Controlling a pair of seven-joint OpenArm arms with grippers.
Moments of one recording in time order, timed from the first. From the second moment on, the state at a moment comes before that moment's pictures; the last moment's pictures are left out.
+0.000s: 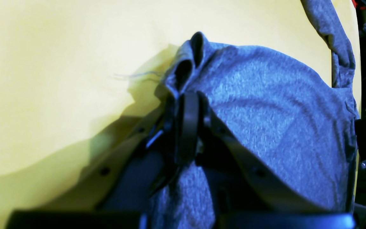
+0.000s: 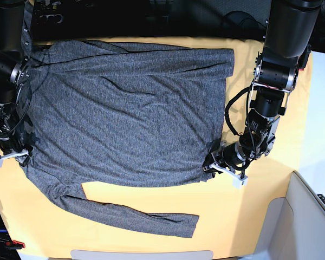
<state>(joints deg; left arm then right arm) -40.1 -12.5 17.0 23.6 -57.4 -17.1 31.3 39.9 28.8 18.3 14.1 10.1 18.4 -2.5</state>
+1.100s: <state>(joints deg) -39.4 -12.6 17.0 23.9 -58.1 -17.4 30.6 32.4 24.6 17.9 26.1 10.0 18.6 -2.9</state>
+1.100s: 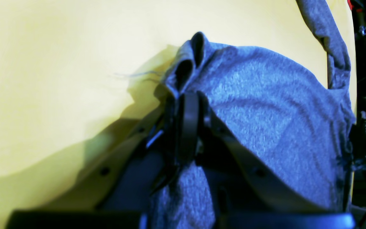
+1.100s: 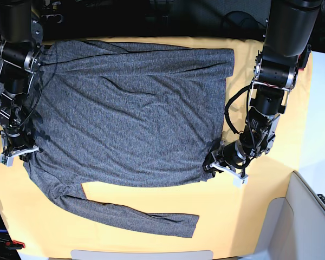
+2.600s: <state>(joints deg) -8.8 -23.9 -5.3 81.5 -56.2 -16.2 53.7 -0.2 23.8 32.9 69.4 10.2 19.3 -9.0</state>
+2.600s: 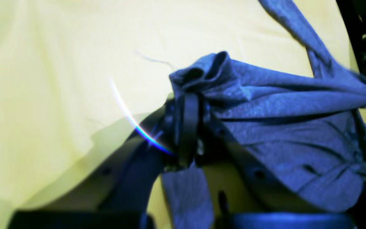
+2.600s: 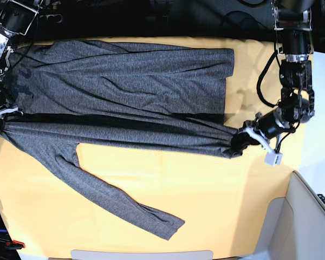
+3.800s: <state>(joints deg) 1.2 -24.0 -5.9 79.3 -58.0 -16.7 62.2 -2.3 24.2 33.0 65.3 10.3 18.9 -14.2</state>
